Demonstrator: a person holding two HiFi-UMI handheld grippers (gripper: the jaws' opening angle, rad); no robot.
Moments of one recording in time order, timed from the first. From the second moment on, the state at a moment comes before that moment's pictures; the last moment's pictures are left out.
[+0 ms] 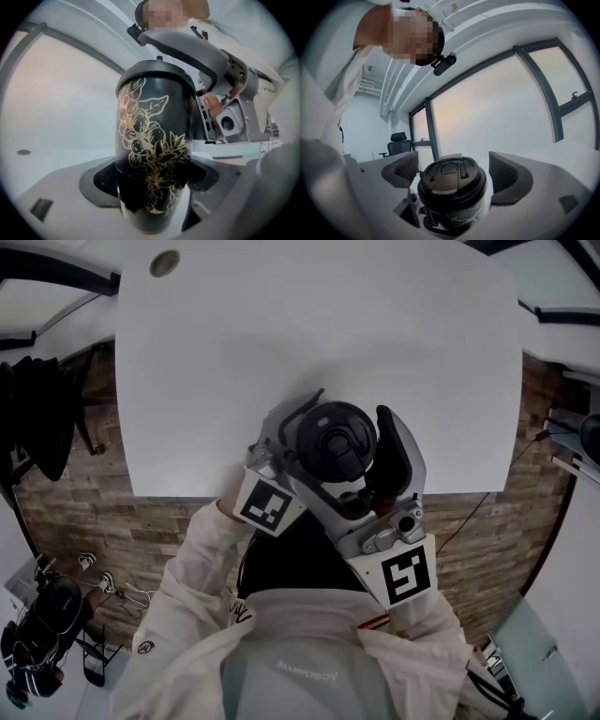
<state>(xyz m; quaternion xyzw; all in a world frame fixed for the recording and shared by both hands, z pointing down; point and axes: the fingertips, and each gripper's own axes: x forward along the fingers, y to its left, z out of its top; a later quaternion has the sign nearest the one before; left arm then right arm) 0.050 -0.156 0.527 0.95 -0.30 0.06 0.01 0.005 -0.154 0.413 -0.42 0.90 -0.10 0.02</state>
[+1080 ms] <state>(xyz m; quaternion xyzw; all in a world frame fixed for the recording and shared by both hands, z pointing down) 0.063 -0.145 0.528 0.98 -0.19 0.06 0.03 0.001 -0.159 0.415 -0.35 0.93 -0.07 0.01</state>
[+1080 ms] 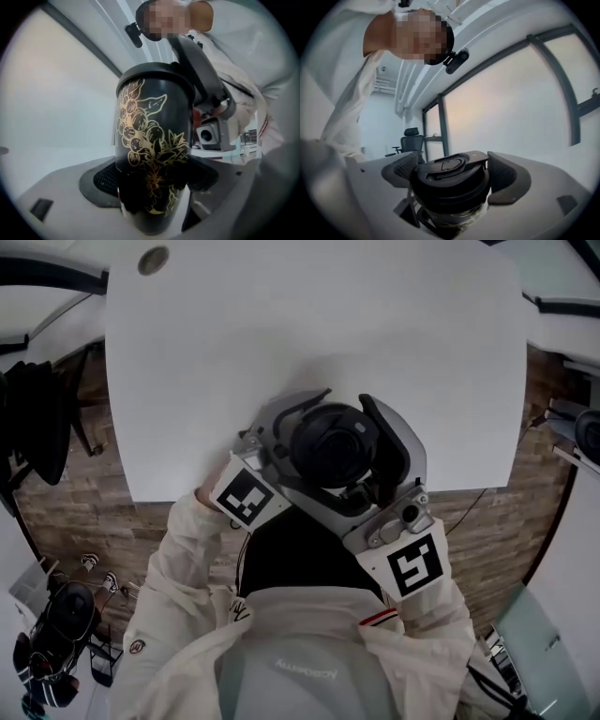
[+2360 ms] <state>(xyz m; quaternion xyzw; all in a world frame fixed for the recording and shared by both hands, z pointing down) 0.008 -0.165 0.540 1.00 -0.03 0.06 0.04 -0.062 -0.172 0.423 -0.03 1.00 -0.02 -0.04</state>
